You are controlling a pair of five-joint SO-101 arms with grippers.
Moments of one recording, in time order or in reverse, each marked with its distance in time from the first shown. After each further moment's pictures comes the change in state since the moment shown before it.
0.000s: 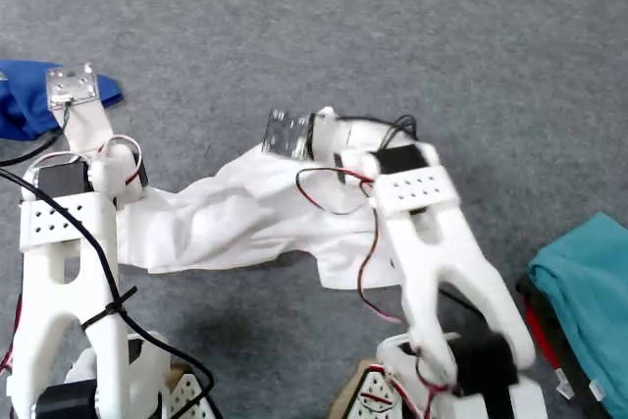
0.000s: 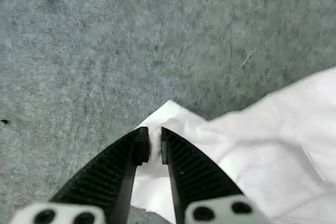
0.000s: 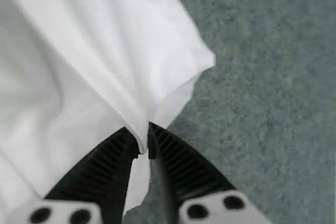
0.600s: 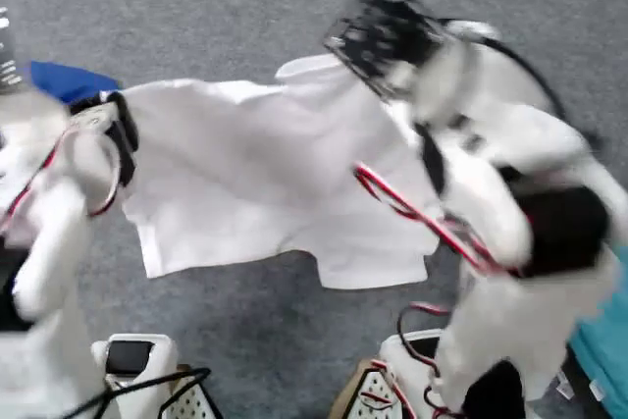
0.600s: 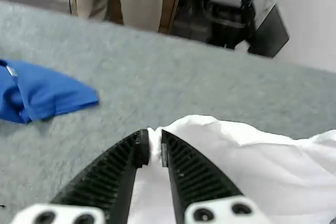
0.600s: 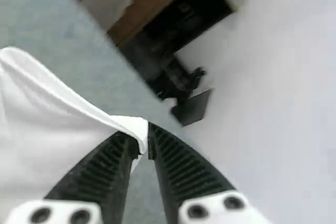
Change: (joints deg) left arm 11.1 -10.9 -50.0 27.8 6.2; right arm 5.5 -5.7 -73.3 42.5 -18.0
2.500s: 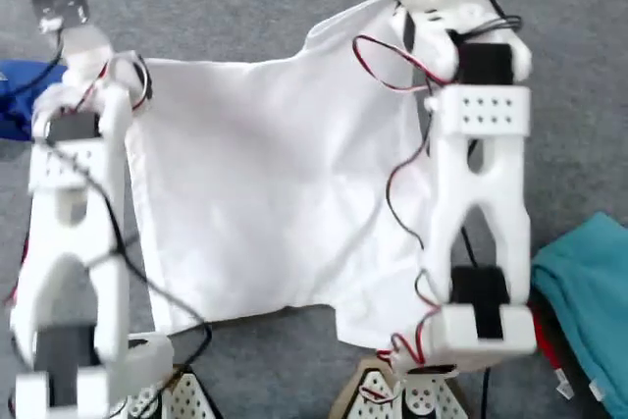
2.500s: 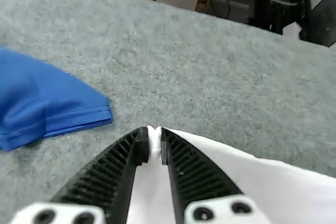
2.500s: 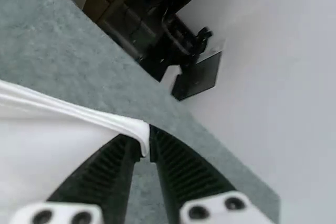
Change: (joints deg) left arm -6.9 31.7 28.1 -51.7 -2.7; right arm 6.8 28.9 17.6 -35.9 1.4
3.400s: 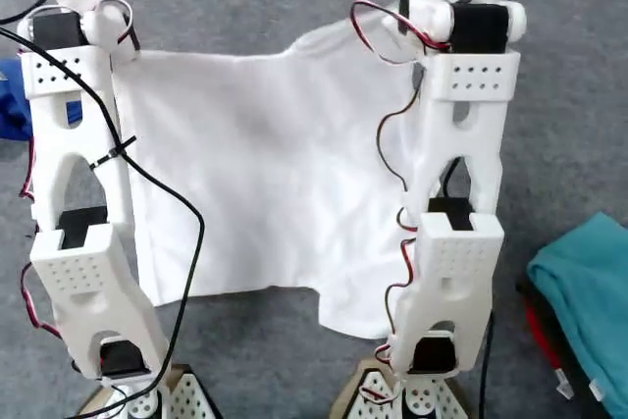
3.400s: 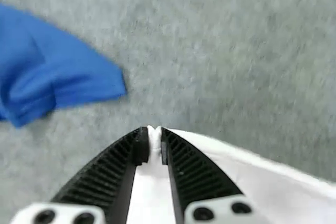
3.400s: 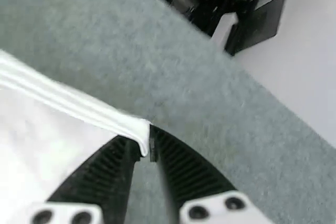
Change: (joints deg) left arm -1.8 38.0 -59.8 43.1 0.4; right arm -0.4 29.2 -56.0 45.5 -5.0
